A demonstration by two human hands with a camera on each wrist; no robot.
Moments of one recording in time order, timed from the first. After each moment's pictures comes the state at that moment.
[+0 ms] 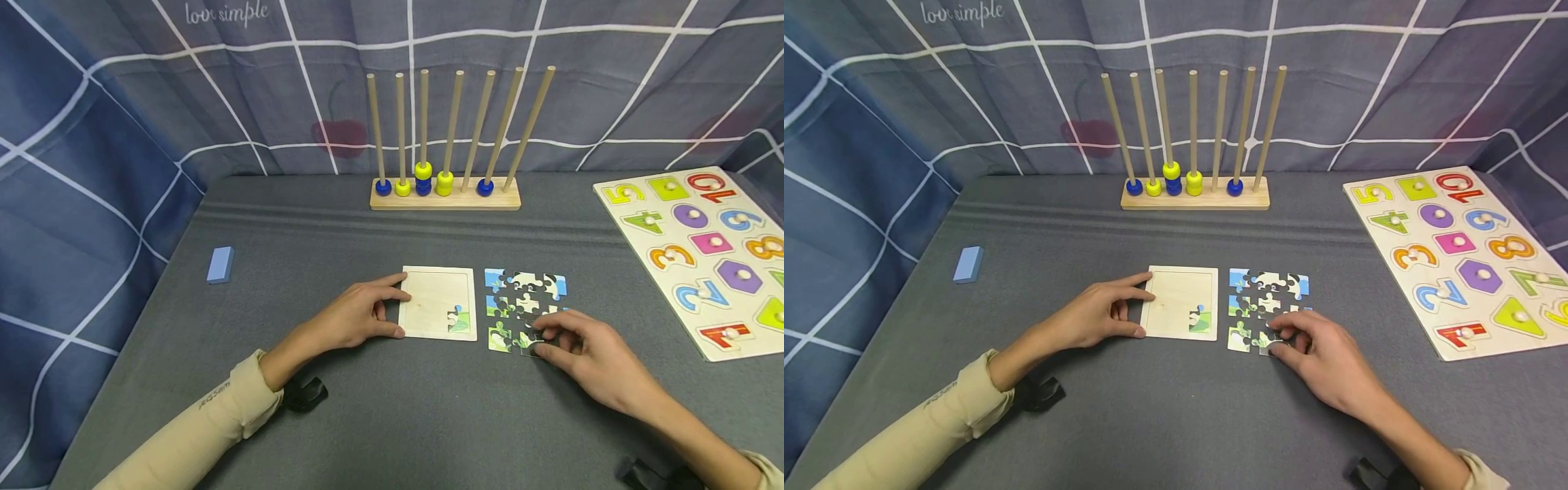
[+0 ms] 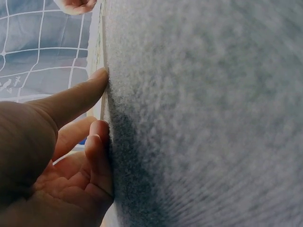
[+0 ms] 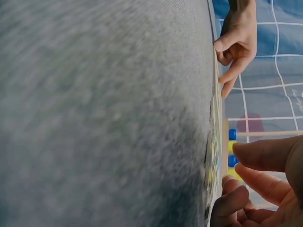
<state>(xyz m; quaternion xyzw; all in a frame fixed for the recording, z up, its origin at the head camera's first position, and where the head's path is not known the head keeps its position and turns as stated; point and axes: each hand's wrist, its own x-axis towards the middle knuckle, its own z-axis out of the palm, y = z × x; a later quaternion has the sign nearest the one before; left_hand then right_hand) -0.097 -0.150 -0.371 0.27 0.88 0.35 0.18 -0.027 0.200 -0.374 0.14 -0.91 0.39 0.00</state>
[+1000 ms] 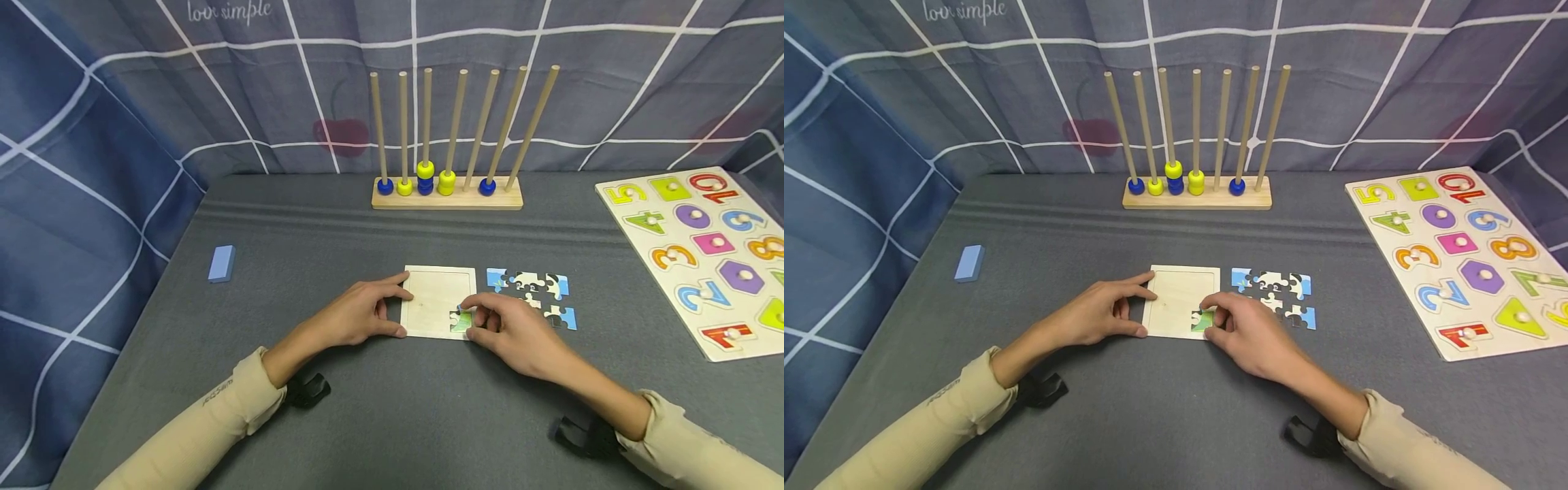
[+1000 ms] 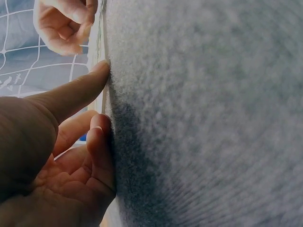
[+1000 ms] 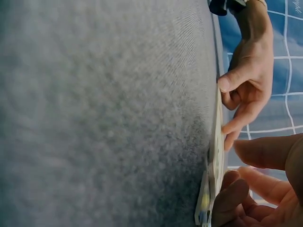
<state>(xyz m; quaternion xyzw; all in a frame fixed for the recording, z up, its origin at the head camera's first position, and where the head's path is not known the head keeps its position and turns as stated) -0.100 -0.152 -0.368 0.27 0.87 0.35 0.21 -0.061 0.125 -0.368 0.21 -0.88 0.42 -0.09</state>
